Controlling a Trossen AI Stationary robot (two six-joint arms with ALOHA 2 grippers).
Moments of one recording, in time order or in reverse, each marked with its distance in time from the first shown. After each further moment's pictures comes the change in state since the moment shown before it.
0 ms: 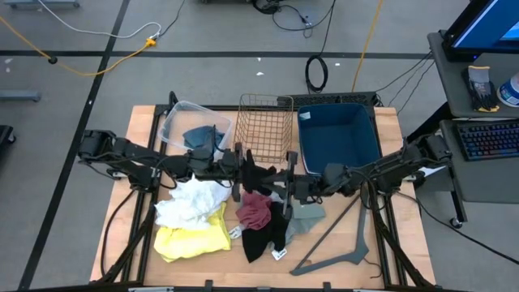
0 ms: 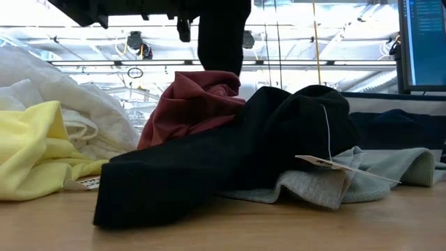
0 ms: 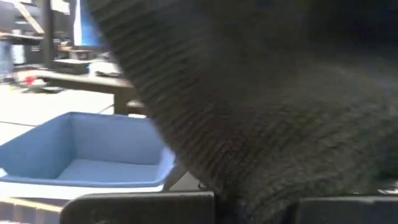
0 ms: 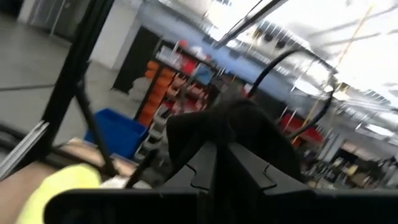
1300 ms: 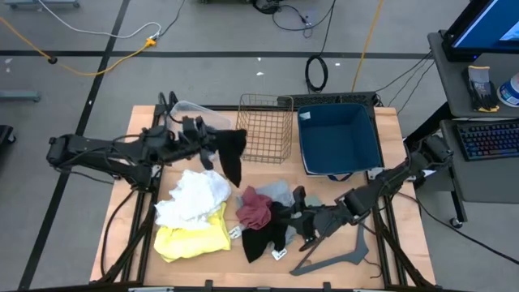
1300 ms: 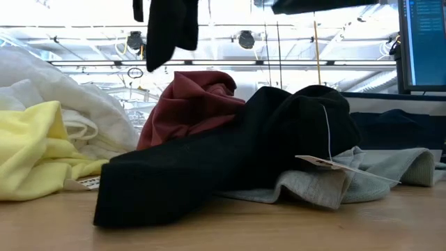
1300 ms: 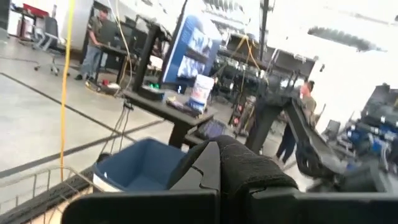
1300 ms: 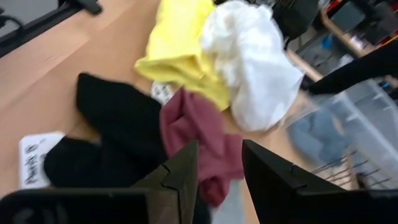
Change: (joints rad) left arm 0.095 -0.463 -0.001 -0.368 -0.204 -0.193; right arm 0.269 -0.001 0.000 -0.811 0.240 0.265
